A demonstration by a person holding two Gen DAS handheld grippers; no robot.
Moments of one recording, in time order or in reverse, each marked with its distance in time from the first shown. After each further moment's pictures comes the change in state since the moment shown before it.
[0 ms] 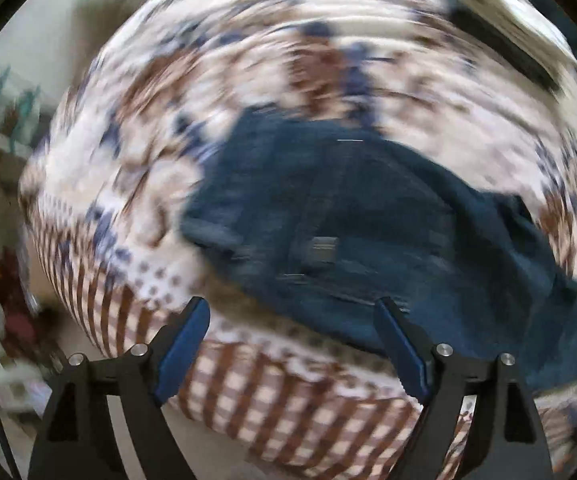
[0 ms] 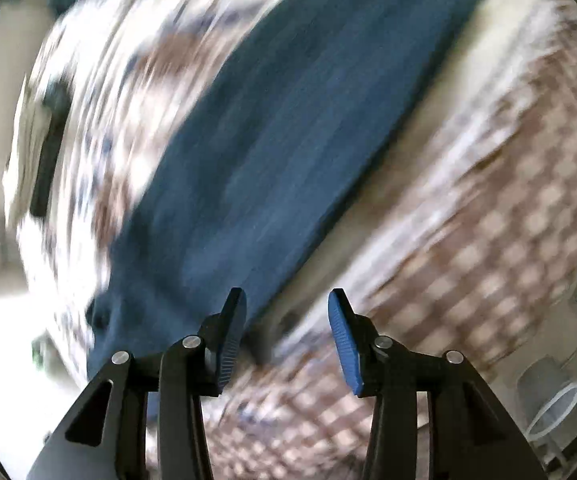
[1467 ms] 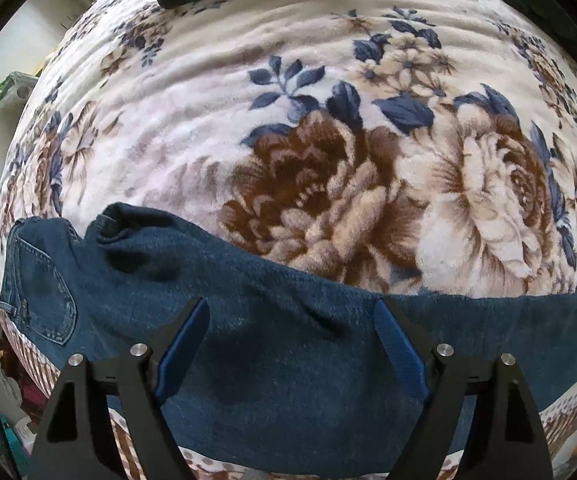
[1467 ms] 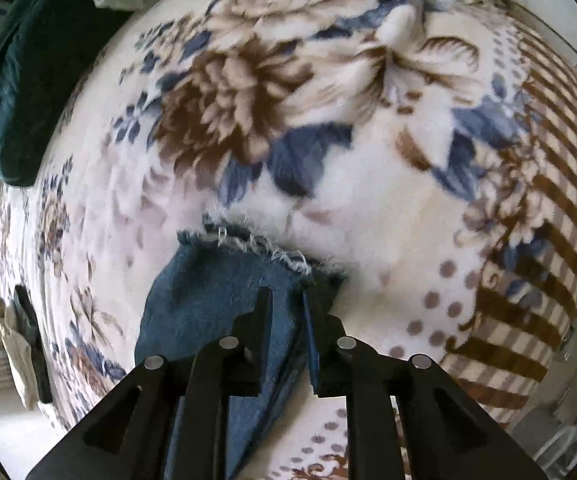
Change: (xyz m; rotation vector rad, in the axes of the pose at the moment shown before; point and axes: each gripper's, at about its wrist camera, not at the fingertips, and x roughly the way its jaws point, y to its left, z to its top) left arm 0.011 -0.312 0.018 0.253 0.014 -0.031; right arm -0.040 -0.143 0.298 0.190 -0.204 -0.024
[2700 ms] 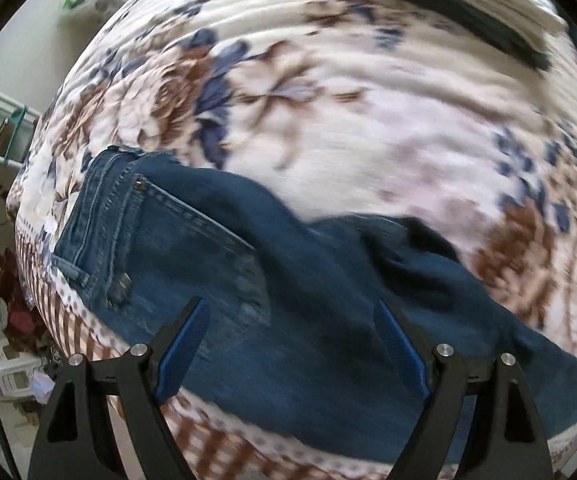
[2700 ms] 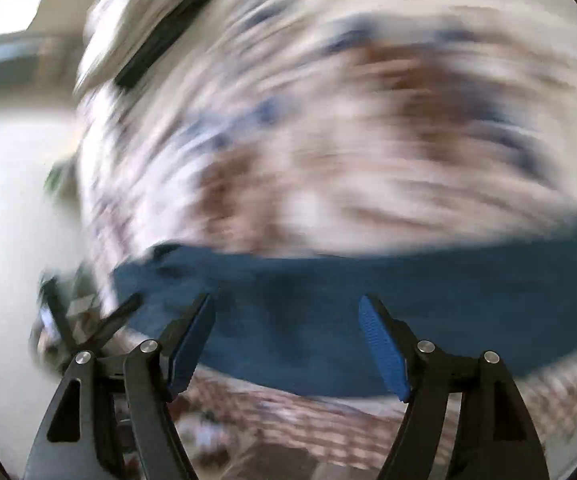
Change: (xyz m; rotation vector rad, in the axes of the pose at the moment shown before) left arm 0.014 0.209 0.010 -0.316 0.062 0.049; right arm 0.039 0.326 -0.271 -0.855 0.666 0.214
